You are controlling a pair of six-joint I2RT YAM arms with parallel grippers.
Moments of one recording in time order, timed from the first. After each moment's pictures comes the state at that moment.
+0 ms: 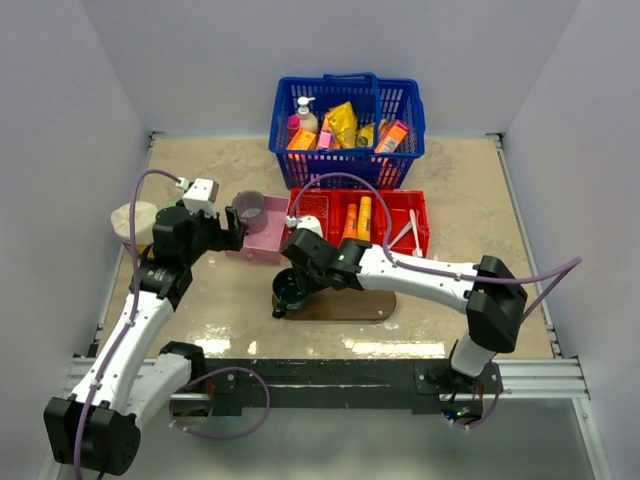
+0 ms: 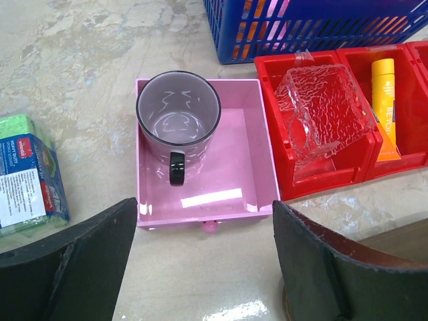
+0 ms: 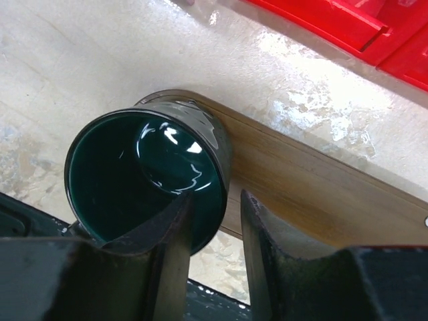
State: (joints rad) left arm -0.18 0.86 0.69 -0.21 0.12 -0.12; right arm 1.11 1.67 1.31 -0.65 0.30 0.65
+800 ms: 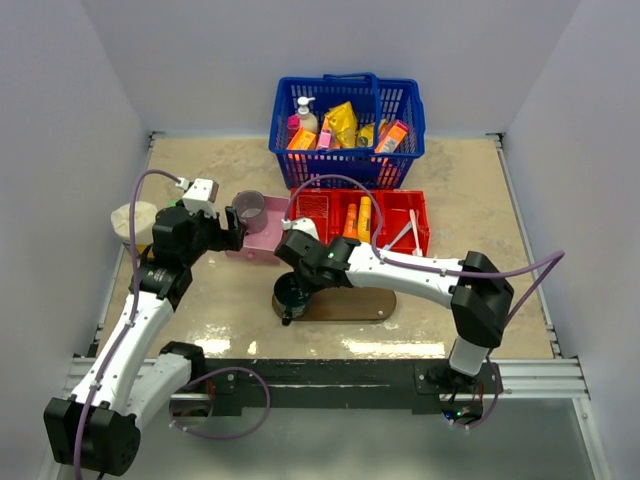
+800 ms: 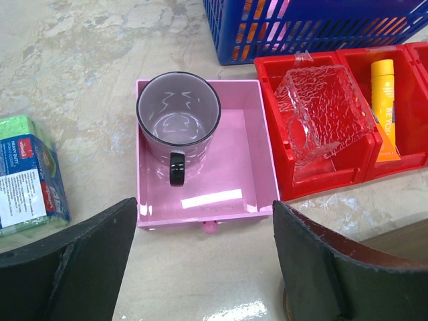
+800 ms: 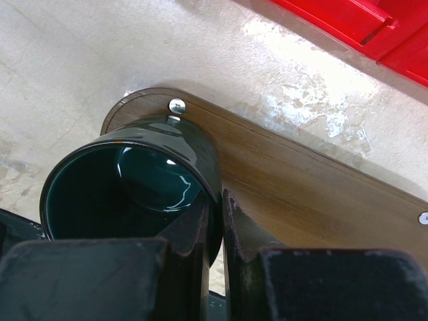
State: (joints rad) left arm -0.18 0.85 0.69 -0.21 0.12 -0.12; right arm 1.11 1.75 1.37 -0.71 0.31 0.64
